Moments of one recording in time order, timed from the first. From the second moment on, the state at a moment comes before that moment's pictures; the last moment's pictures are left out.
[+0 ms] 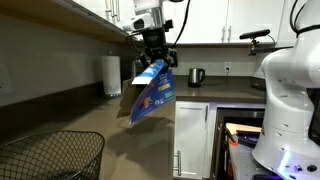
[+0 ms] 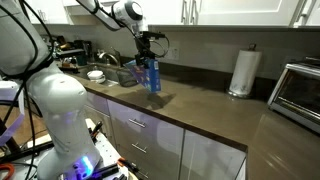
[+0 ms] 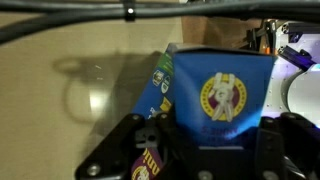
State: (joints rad) arm 0.17 -0.30 0.14 -2.31 -0.31 1.85 -1.32
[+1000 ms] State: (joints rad) arm 0.29 -0.31 0.22 -2.15 -0.33 1.63 -1.28
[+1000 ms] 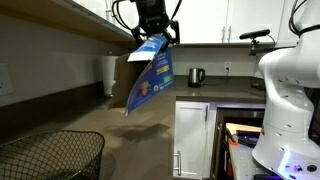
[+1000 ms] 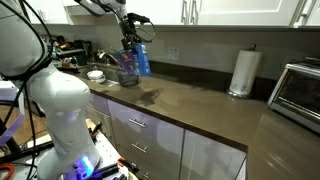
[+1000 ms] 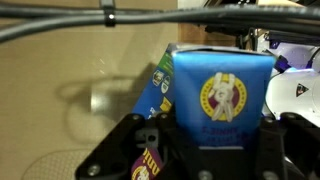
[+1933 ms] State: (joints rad) arm 0.31 -0.21 0.27 -2.03 -0.33 1.61 -1.28
